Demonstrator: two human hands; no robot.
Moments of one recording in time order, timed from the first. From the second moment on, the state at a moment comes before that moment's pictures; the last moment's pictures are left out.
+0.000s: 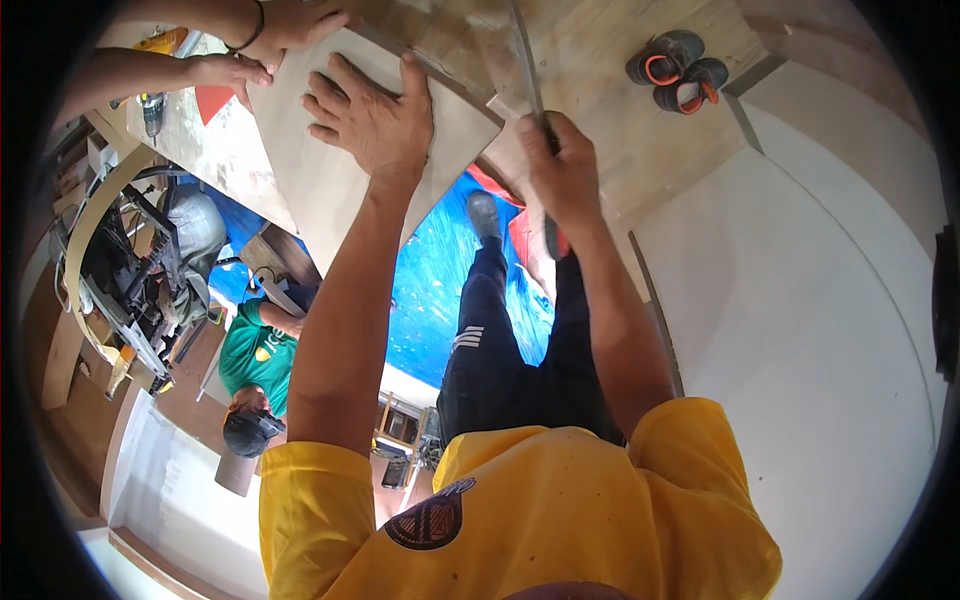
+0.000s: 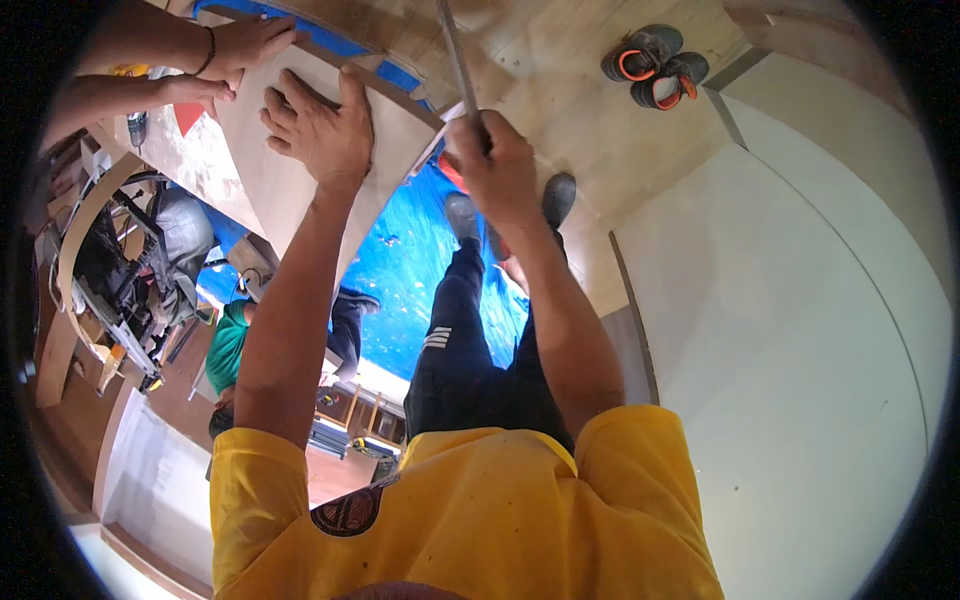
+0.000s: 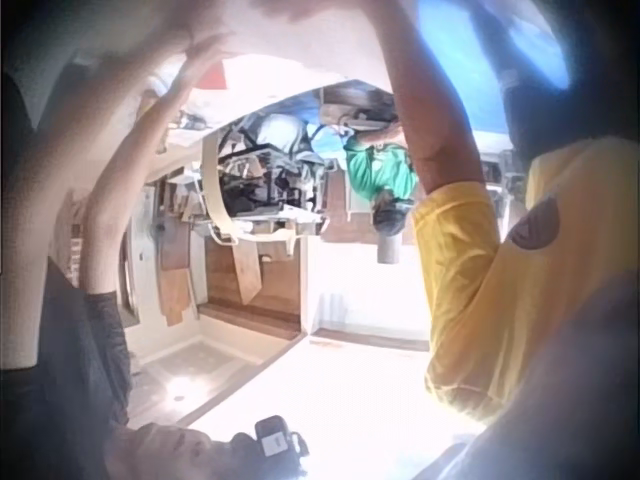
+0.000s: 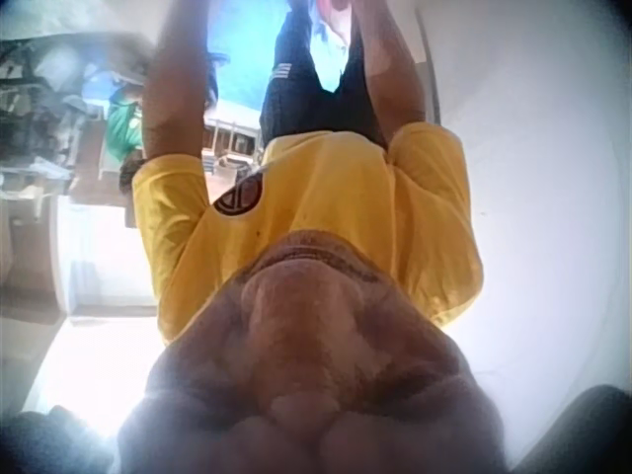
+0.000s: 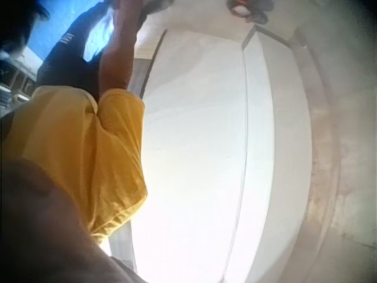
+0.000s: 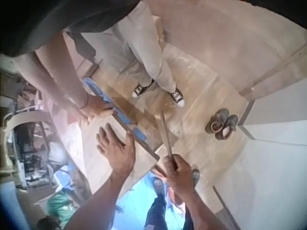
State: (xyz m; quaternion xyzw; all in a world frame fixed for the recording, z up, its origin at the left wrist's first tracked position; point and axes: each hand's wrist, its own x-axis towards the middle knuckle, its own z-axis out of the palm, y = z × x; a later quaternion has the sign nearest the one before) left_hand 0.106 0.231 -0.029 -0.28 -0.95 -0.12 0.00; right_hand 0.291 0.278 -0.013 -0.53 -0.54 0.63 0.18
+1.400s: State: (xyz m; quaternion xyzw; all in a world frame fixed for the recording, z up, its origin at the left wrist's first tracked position) left_hand 0.106 0.226 -0.034 -0.32 -0.94 -0.12 0.03; right_hand 0.341 0.250 -0.022 -0.41 -0.62 0.66 0.12
